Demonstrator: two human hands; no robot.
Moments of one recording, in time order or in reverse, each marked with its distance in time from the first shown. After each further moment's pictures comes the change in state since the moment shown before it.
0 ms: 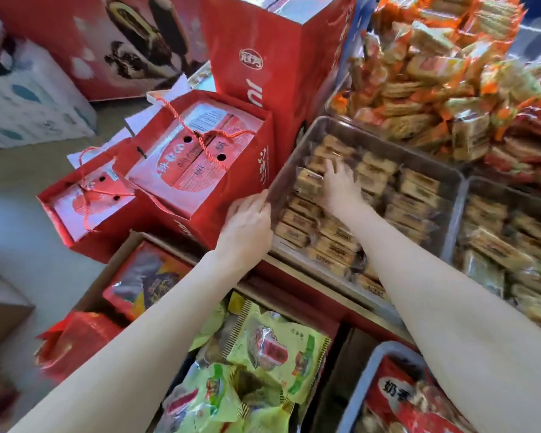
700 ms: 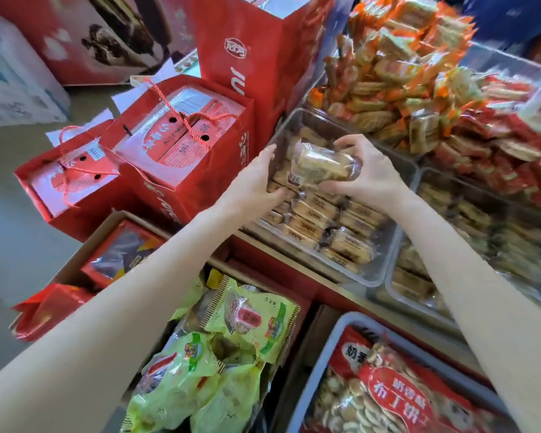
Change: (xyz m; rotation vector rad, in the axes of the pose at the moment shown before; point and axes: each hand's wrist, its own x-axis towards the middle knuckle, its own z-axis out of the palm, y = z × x) left_hand -0.001 0.050 -0.058 -0.623 -0.011 -0.064; right_hand -0.104 0.044 -0.111 0.550 0.022 -0.173
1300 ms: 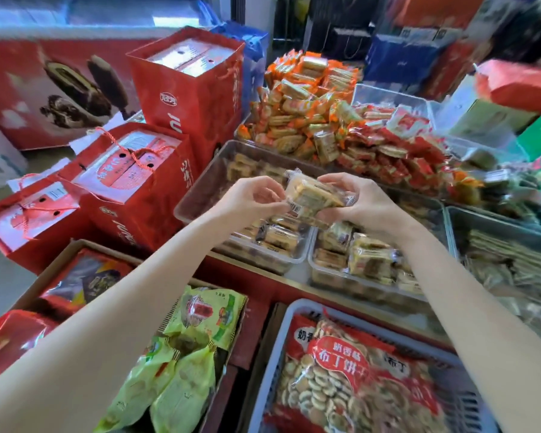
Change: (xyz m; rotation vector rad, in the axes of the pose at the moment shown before) left_hand -0.071 0.117 0.029 -0.368 -0.157 0.124; right_hand -0.143 0.021 -0.088 0.218 -0.009 0.058
